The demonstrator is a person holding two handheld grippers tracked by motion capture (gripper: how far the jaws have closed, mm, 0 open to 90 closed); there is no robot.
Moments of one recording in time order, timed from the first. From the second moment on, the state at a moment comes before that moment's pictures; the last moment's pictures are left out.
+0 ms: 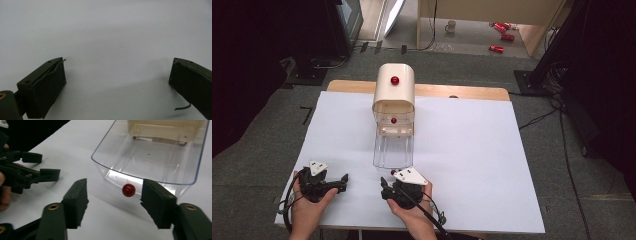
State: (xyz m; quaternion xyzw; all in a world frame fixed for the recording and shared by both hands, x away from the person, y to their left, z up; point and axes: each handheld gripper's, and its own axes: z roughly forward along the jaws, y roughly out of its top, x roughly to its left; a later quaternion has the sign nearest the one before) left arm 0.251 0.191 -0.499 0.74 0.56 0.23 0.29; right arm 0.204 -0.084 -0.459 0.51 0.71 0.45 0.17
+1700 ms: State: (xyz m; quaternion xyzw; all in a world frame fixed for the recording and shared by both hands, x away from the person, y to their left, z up) left arm 0.251 0.191 -0.499 0.74 0.56 0.23 0.29; right arm 0.233 -0.079 -0.476 0.54 0.70 0.42 0.19
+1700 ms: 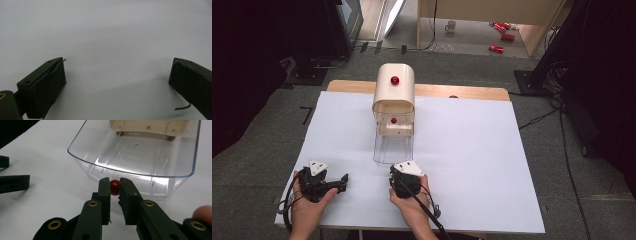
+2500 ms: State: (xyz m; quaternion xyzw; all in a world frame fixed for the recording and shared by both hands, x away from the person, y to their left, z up) left arm 0.251 0.191 -0.499 0.74 0.56 0.23 0.29; right arm 0.244 -0.072 -0.489 0.56 0.69 0.41 0.18
